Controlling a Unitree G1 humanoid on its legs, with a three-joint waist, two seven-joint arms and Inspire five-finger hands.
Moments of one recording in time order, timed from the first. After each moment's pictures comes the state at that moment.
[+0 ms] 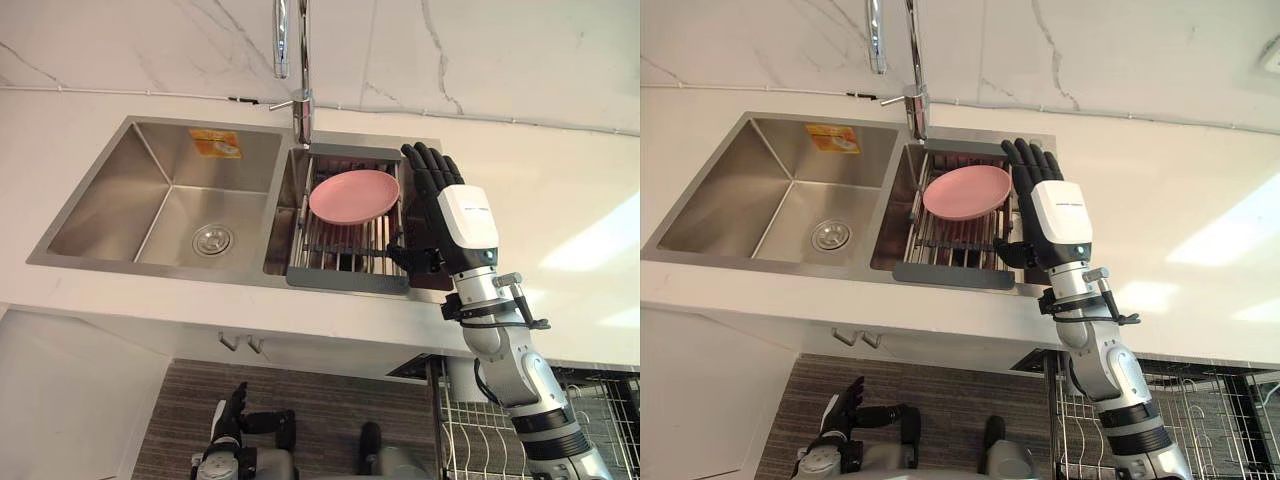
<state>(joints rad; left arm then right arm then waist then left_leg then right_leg) 0.08 0.10 -0.01 0.95 -0.04 -0.18 0.12 -0.14 -0.43 0.11 -0.14 -0.78 -0.10 -0.26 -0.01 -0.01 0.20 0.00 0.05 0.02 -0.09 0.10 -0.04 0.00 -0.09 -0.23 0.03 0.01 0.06</state>
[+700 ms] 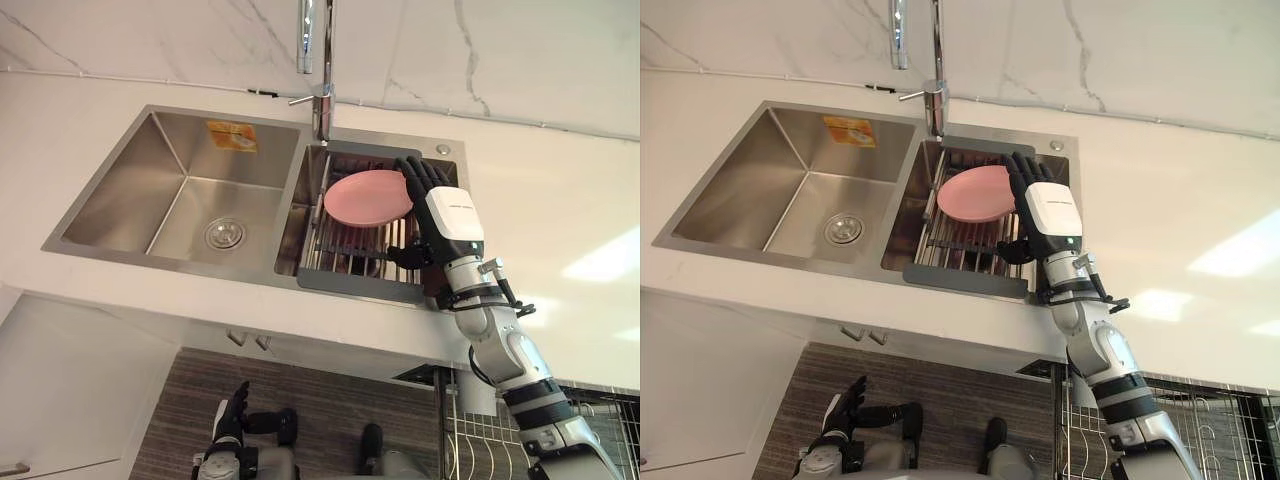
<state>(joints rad) 0.08 0.10 -0.02 0.95 -0.04 -0.18 0.12 -0.34 -0.46 0.19 0.15 -0.77 -0.07 -0.24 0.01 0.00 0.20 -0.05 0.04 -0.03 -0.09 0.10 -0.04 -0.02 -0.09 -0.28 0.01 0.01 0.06</state>
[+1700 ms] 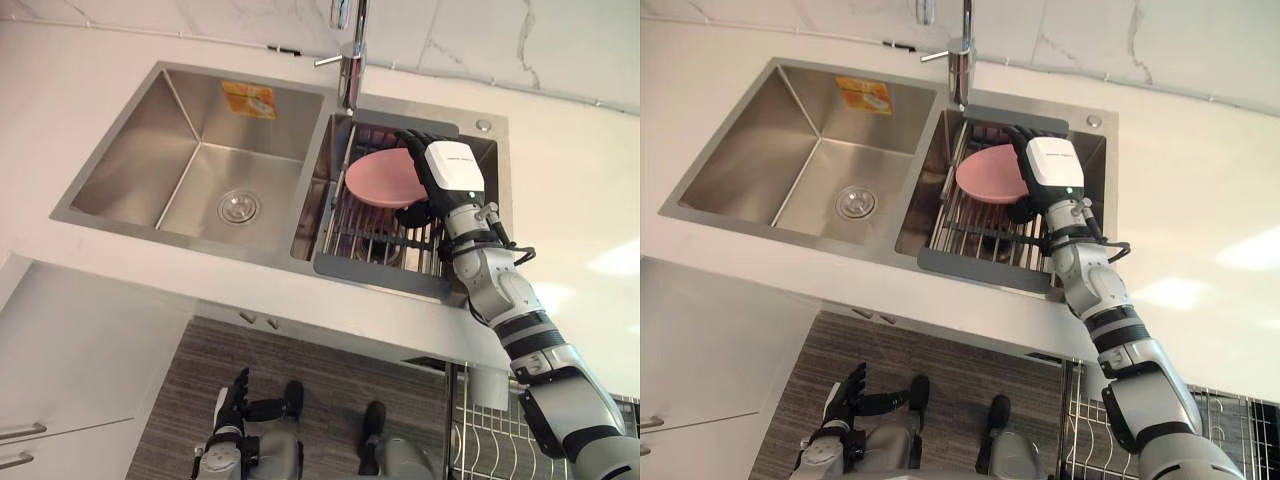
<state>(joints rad) 0.08 0.09 -0.02 0.87 -0.06 -0.20 0.13 -0.69 -0.50 0.25 0.47 -0.76 -0.02 -0.24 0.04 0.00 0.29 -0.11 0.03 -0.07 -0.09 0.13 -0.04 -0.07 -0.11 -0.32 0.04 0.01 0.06</state>
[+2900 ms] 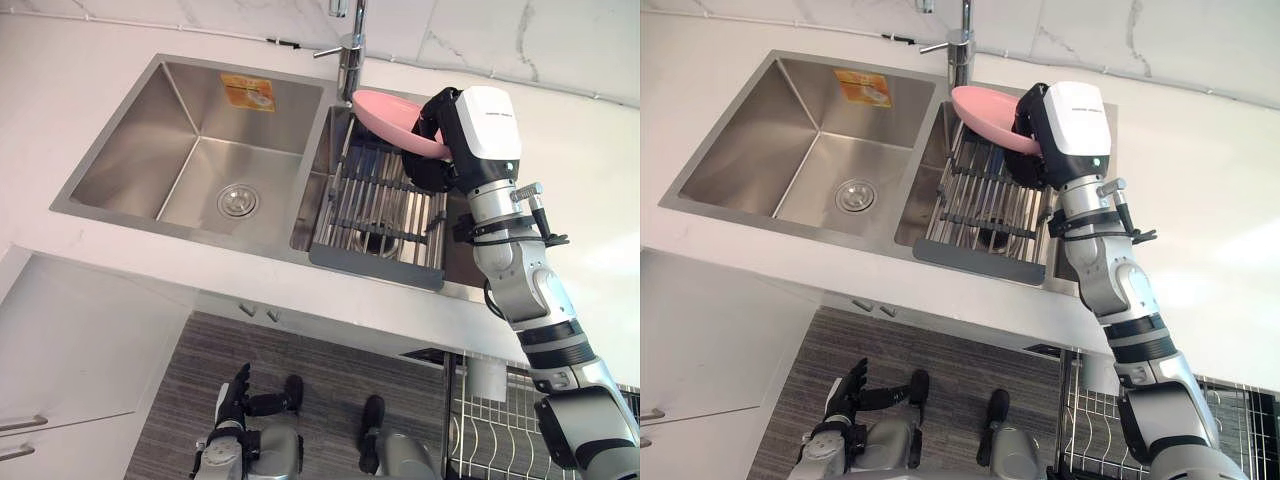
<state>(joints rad) 0.06 0.09 -0.02 0.90 -0.08 -0.18 0.13 -0.53 -0.54 0.12 0.05 -0.69 -0.07 -0.24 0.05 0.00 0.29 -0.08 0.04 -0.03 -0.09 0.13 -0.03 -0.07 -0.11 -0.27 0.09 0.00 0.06</state>
